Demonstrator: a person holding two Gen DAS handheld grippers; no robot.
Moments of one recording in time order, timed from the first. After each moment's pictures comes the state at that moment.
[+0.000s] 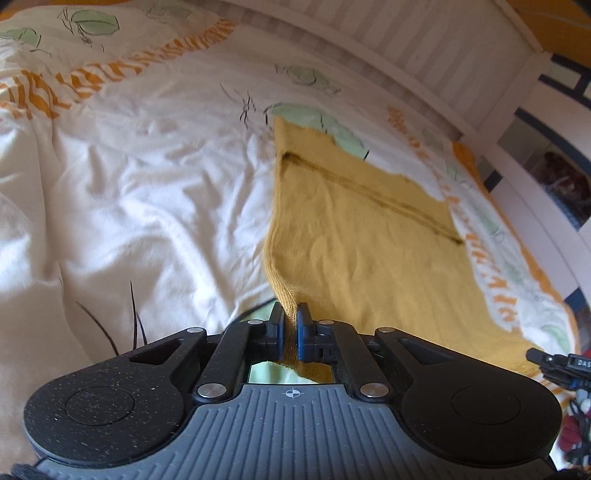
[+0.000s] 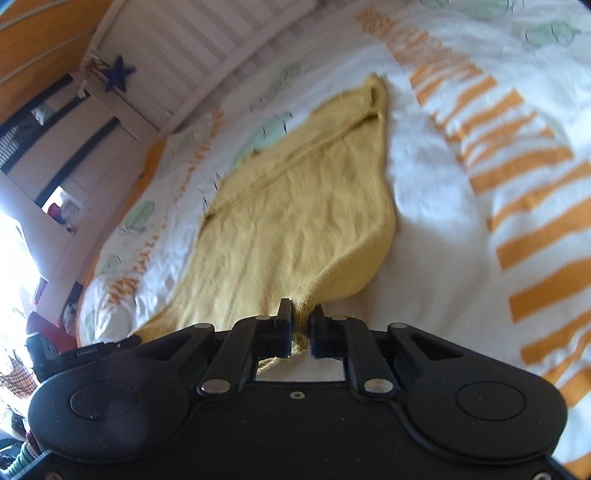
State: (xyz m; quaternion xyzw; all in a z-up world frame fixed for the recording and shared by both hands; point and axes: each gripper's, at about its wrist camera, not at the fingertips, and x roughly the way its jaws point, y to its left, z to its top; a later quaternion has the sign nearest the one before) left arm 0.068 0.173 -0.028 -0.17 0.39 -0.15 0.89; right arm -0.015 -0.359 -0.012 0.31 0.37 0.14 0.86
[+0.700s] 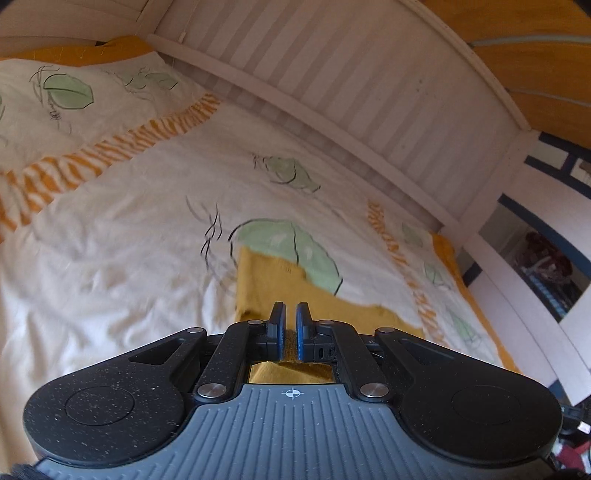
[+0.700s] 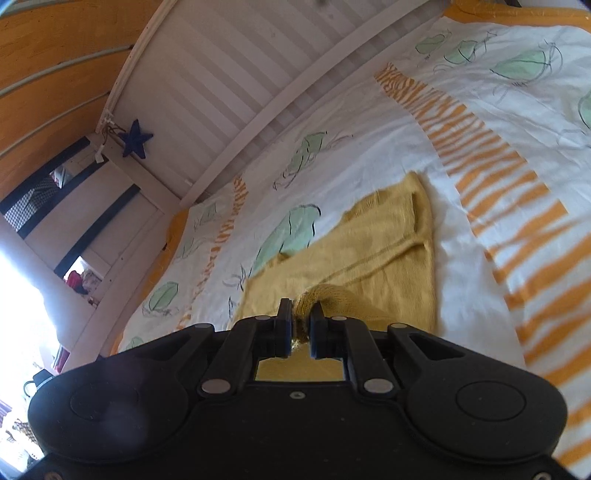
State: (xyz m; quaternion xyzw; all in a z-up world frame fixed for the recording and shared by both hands) left arm 0.188 0.169 0.040 -0.23 0.28 -0.15 0.92; right arm 0.099 -0.388 0.028 0.35 0.28 0.15 0.88
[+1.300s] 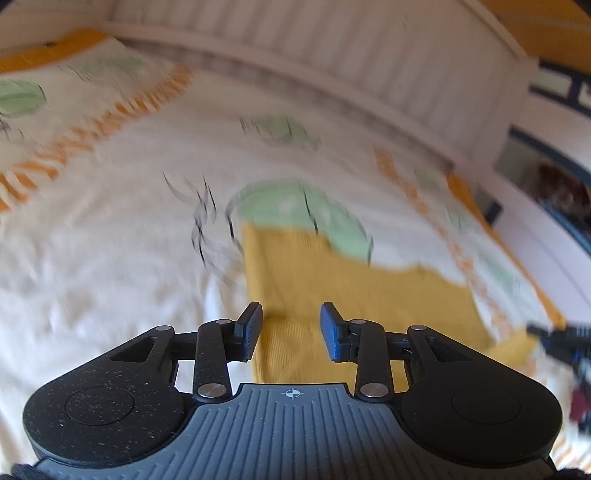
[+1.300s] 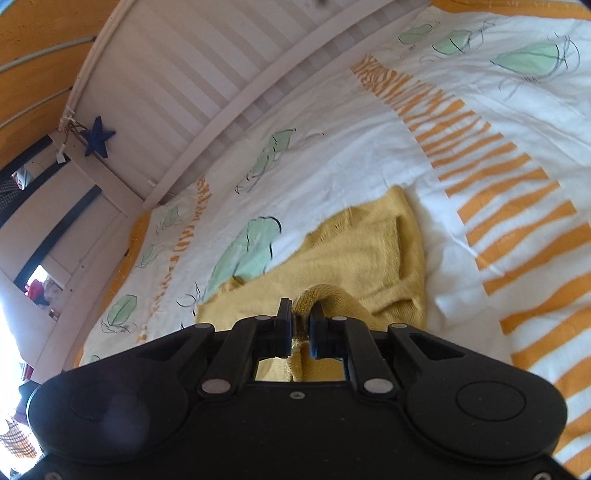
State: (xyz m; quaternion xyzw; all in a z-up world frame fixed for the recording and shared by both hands) left arm 0.248 0.143 -0.023 -0.12 0.34 -0.19 0.91; right arm 0.181 -0.390 -0.006 0.34 0.31 0.11 0.88
